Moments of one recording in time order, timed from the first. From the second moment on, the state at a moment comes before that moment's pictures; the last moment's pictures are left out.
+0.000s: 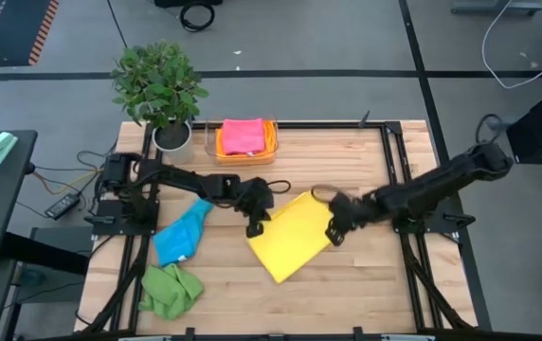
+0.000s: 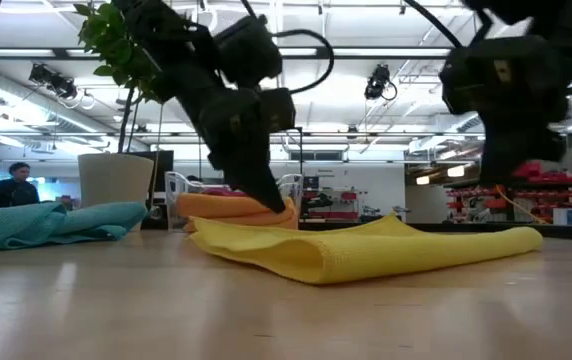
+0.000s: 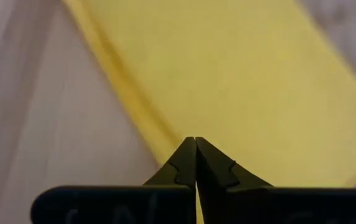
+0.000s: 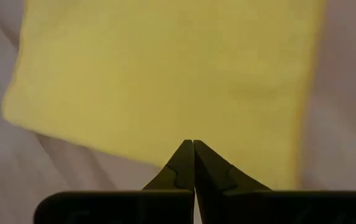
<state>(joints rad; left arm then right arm) 0.03 1.80 1.00 -0.08 0.18 -0.13 0.27 1.24 0.66 -0.49 0.15 1.06</state>
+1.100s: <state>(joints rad) -0.08 1.94 1.12 0.18 0.33 -0.33 0.00 1.19 0.71 -0.54 0.14 0.56</state>
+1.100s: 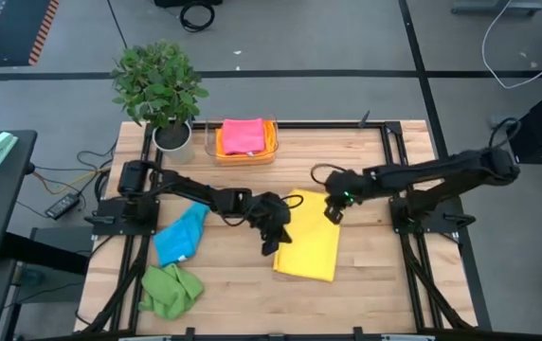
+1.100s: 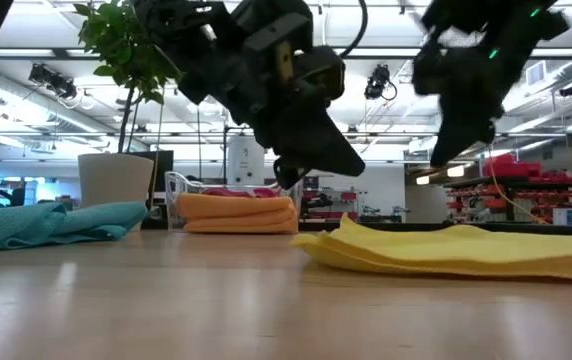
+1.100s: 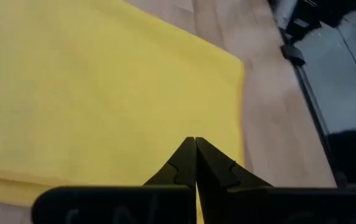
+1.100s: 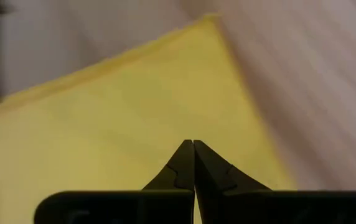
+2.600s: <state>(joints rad) -0.22 2.05 1.34 -0.28 0.20 1.25 0.63 1.25 0.71 -0.53 0.54 1.33</state>
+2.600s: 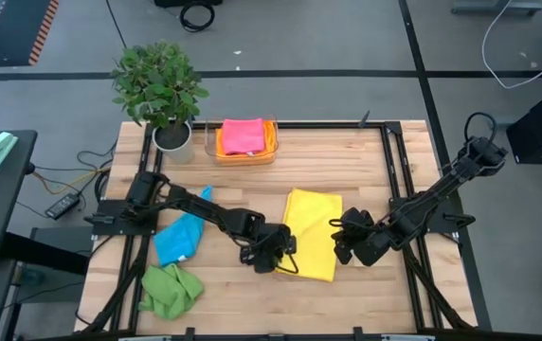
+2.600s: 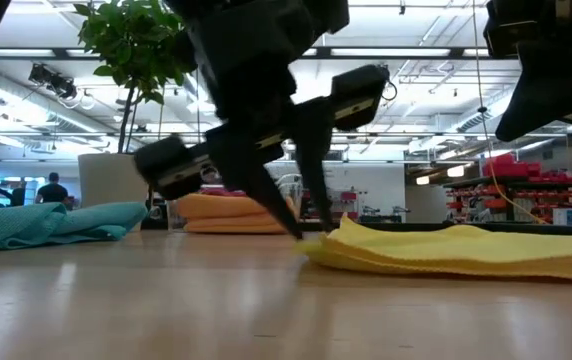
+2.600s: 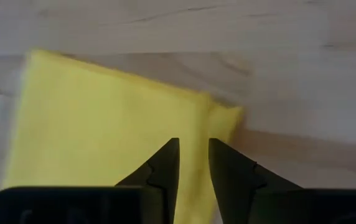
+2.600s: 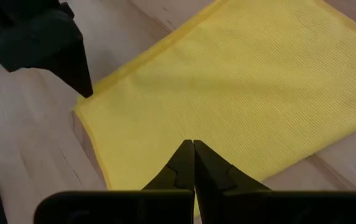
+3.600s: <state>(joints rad) -0.23 2.09 1.34 -0.24 0.19 1.26 0.63 1.25 0.71 -0.54 0.55 1.31</state>
